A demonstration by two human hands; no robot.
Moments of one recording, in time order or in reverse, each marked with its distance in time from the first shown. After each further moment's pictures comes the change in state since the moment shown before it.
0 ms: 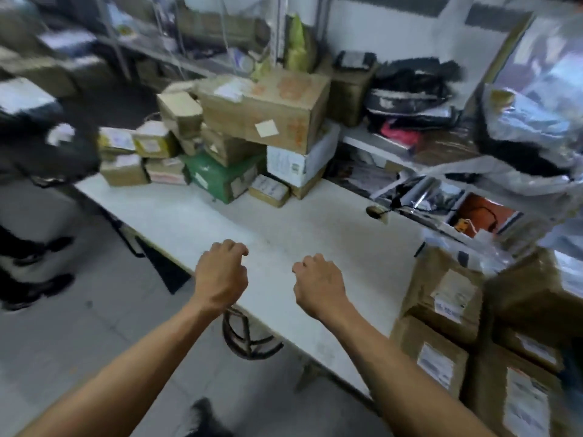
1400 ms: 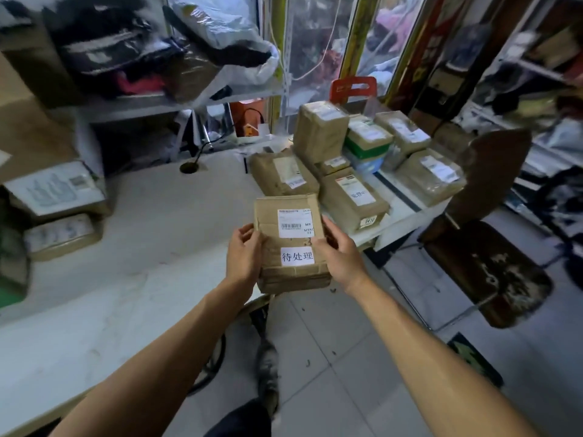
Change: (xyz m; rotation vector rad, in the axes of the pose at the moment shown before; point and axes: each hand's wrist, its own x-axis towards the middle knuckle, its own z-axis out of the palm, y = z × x) left_hand -0.023 0.102 0.047 -1.152 -0.971 0.154; right_hand -0.168 -0.067 0.015 1.221 0.857 1.248
